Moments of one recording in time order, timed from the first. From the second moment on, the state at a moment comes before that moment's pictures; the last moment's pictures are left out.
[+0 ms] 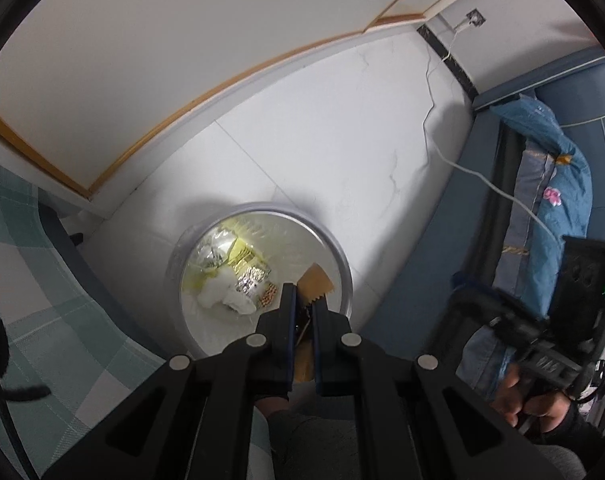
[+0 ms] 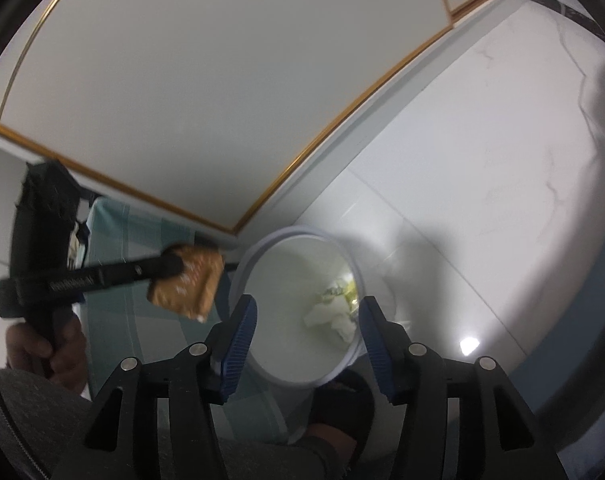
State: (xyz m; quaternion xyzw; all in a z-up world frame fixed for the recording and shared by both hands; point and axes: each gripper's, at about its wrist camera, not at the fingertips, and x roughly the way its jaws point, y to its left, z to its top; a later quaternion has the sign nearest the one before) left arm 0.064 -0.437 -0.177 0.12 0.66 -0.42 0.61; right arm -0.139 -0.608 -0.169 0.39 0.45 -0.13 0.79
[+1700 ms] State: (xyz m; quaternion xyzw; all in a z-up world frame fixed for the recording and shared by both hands) left arm 0.056 -0.323 -0.045 0.08 0.50 -0.26 0.82; right arm -0.132 -0.574 -0.044 0.35 0.37 -0.14 0.85
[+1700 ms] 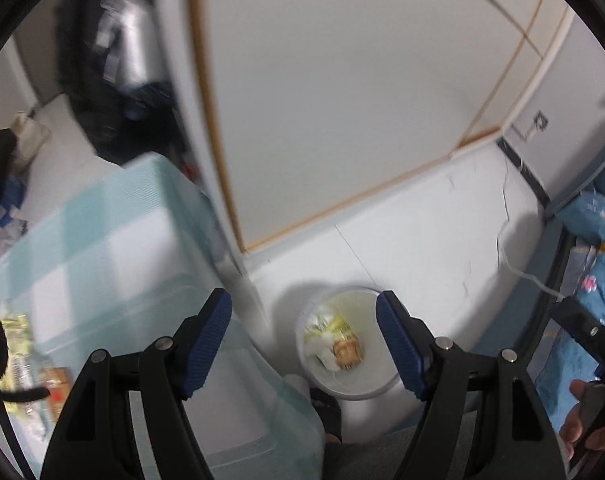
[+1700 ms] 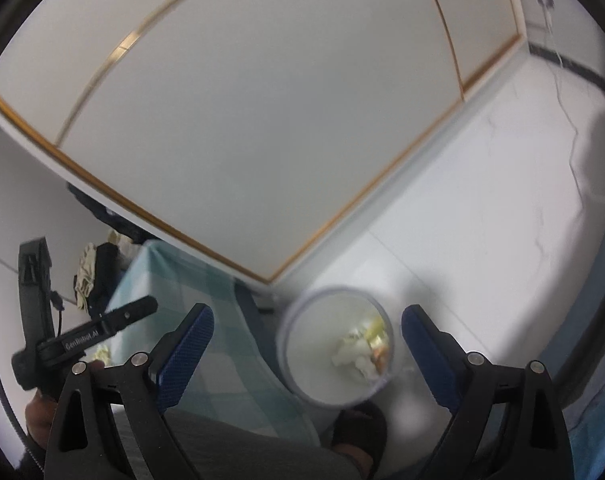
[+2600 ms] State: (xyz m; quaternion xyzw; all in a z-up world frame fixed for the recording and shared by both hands) left arm 0.051 -0.031 0.027 -0.06 0.36 -0.06 0.93; right arm -0.031 -0.305 0.066 0.16 0.32 0.04 0.93
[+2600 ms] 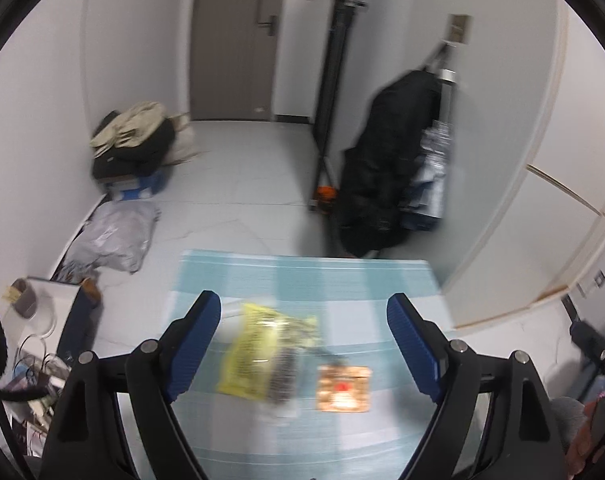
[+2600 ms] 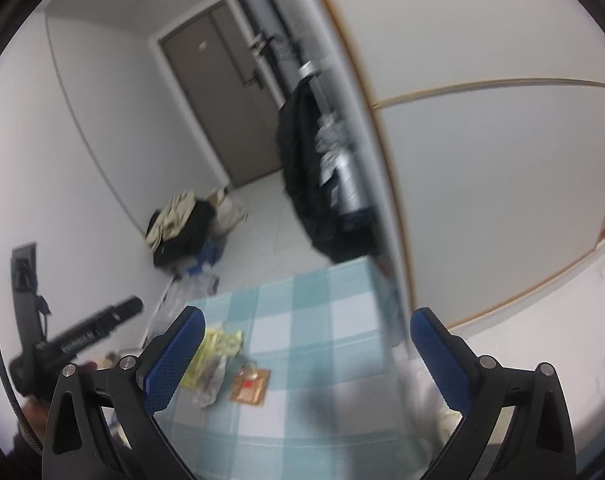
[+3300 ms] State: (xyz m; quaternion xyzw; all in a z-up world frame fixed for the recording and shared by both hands) left arm 0.058 0.099 -0.029 -0.18 0.41 0.00 0.89; right arm 0.047 -0.157 -0.056 0.04 0.48 0.11 0.87
